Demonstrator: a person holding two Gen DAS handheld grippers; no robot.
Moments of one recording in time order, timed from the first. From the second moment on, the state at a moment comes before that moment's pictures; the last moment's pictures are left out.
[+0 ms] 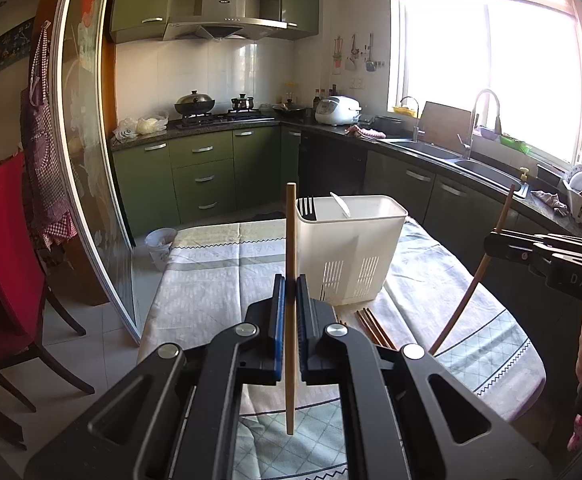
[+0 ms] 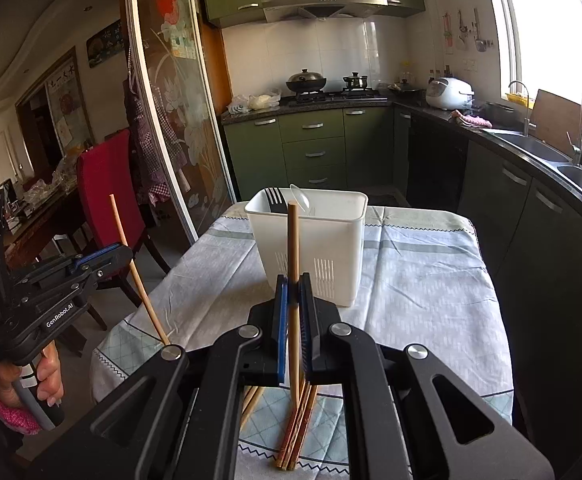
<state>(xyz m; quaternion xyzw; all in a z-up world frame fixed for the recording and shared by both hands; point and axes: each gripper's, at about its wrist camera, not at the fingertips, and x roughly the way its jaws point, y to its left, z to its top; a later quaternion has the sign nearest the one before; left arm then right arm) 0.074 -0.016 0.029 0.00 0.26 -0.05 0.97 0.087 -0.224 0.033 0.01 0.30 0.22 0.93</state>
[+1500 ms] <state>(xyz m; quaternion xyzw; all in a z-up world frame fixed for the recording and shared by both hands) 0.248 -0.058 0.072 0.02 0.23 -0.06 0.97 0.274 -0.213 0.056 0.01 0.30 0.19 0.94</state>
